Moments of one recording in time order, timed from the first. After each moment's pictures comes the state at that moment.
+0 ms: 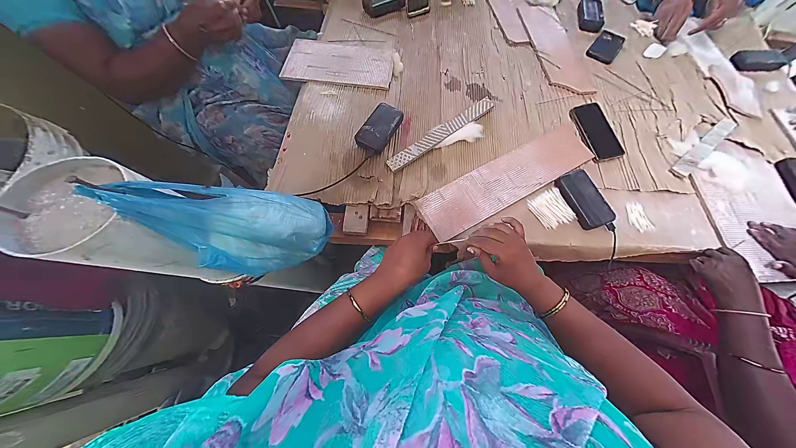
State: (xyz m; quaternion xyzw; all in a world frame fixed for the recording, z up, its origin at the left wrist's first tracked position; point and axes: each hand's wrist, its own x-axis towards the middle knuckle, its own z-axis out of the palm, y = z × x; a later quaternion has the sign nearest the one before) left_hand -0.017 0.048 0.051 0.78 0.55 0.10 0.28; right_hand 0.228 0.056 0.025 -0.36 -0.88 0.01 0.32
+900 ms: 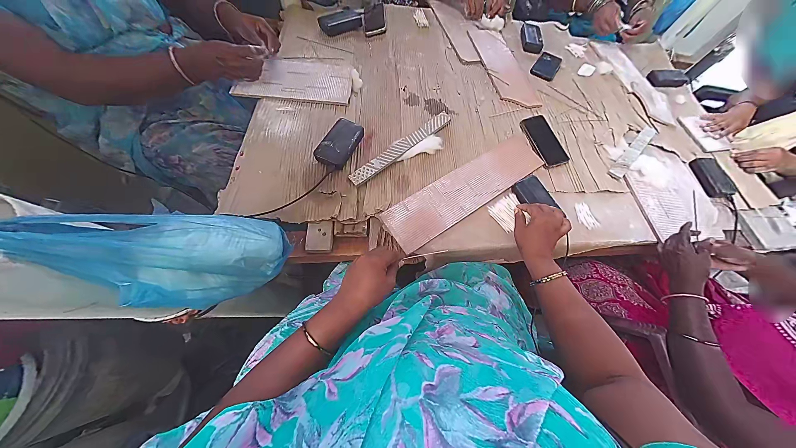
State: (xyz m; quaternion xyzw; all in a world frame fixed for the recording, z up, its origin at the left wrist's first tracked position) left_hand -0.020 0.036 0.053 0.77 0.55 0.16 0.27; right_hand 0.331 0.095 0.034 -0.75 -0.60 -0.04 0.26
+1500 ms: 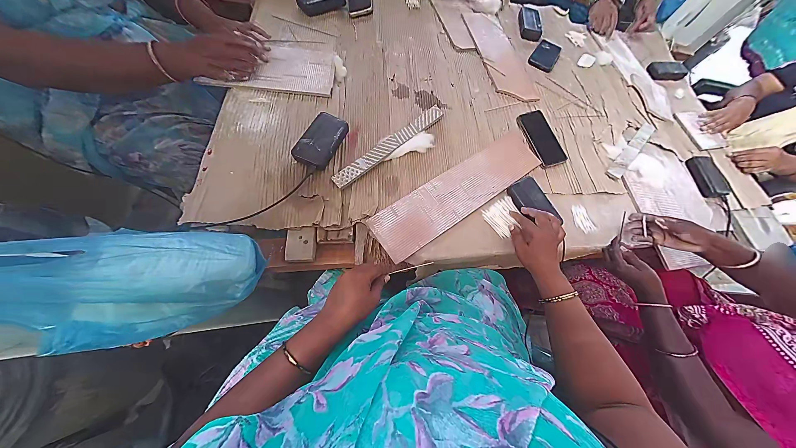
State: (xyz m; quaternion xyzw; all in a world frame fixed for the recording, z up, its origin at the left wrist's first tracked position) left_hand -0.026 0.045 0.025 0.76 0.55 0.13 0.32; right_hand 0.368 0.092 0.015 -0.67 -0.70 -0.01 0.25
